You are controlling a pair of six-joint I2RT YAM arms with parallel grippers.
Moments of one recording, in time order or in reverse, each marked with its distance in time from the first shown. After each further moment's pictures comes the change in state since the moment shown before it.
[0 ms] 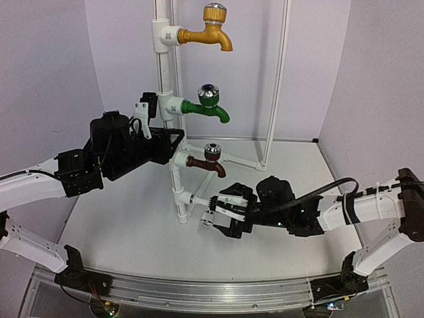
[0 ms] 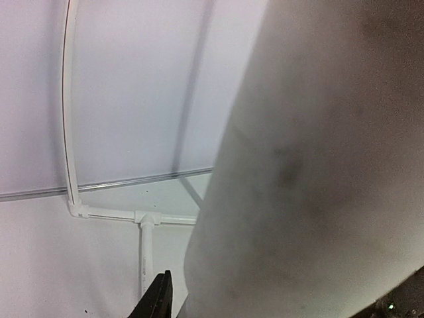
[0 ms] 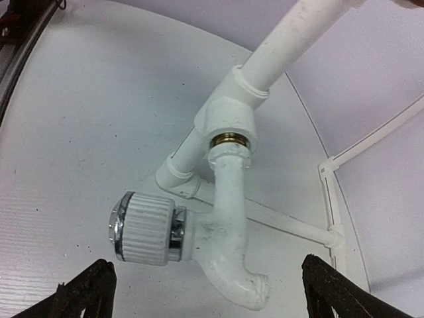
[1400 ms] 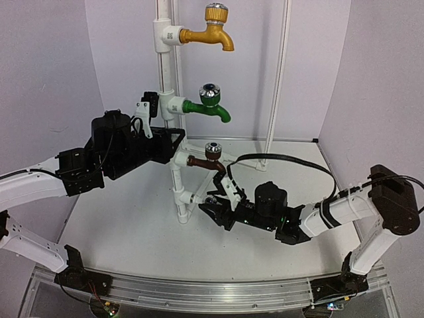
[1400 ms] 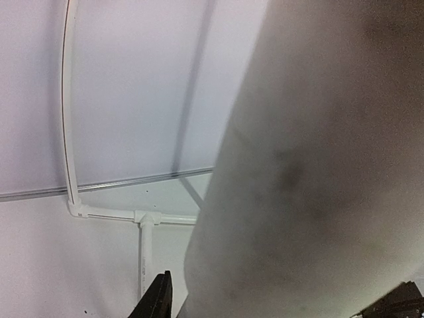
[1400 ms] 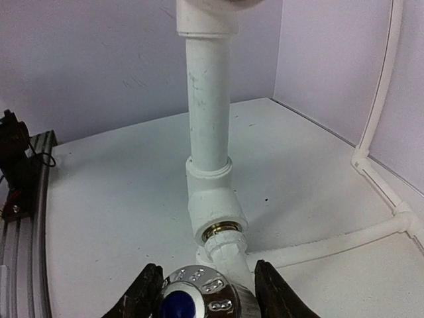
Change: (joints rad) left arm 0.002 0.011 0.013 -0.009 0.000 -0.002; right arm 0.000 0.171 -0.038 0.504 -0.031 0.610
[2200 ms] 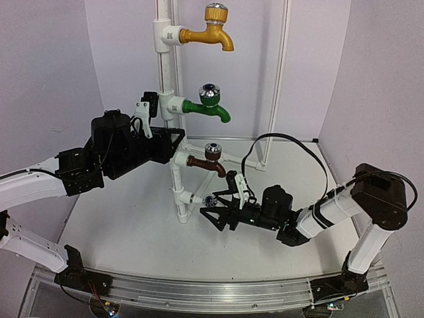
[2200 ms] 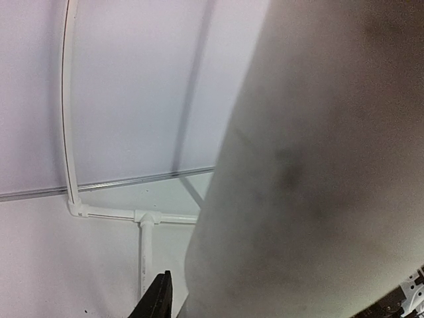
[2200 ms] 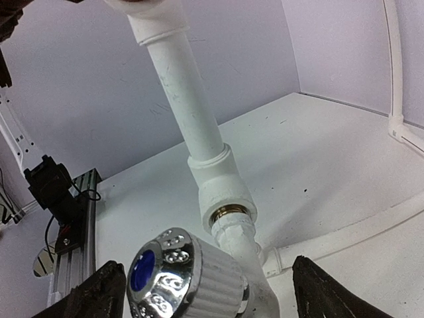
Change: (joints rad) left arm 0.001 -0.002 0.000 -0.002 0.005 0.000; right arm -0.076 0.097 -0.085 0.275 -0.197 0.289
